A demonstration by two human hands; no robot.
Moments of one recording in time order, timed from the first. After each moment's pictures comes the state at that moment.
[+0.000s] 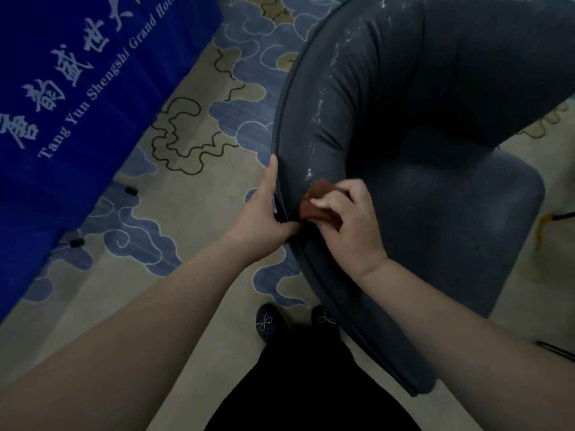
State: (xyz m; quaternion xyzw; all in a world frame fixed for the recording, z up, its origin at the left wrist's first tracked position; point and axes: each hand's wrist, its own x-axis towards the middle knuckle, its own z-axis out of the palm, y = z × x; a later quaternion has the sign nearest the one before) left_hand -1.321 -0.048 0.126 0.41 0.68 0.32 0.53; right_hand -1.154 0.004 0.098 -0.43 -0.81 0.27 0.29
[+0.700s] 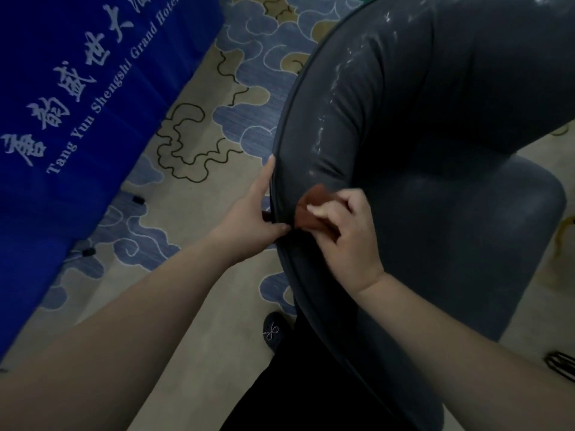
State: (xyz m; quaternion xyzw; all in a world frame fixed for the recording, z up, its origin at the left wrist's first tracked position) left_hand -1.353 0.000 0.143 0.42 0.68 0.28 0.54; right_hand -1.174 0.037 0.093 -0.43 -0.79 0.29 0.33
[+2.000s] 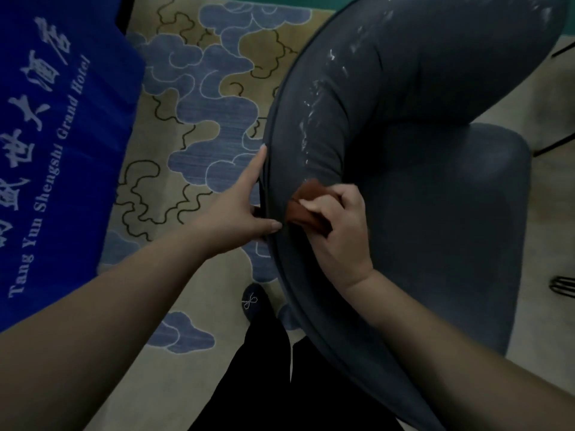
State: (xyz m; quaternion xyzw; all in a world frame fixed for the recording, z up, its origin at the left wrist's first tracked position) left_hand -1.432 0.147 0.139 0.52 0.56 0.16 0.62; right_hand -1.240 0.113 0.098 -0.57 -0.69 0.23 0.38
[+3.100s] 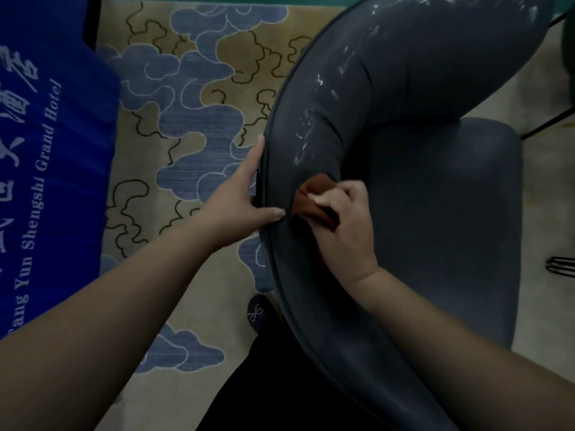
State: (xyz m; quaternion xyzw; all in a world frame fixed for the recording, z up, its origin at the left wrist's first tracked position) left_hand -1.431 0.220 0.137 0.57 0.56 0.15 0.58; right_hand -1.245 0.165 0.096 -0.62 -0.62 0.25 0.41
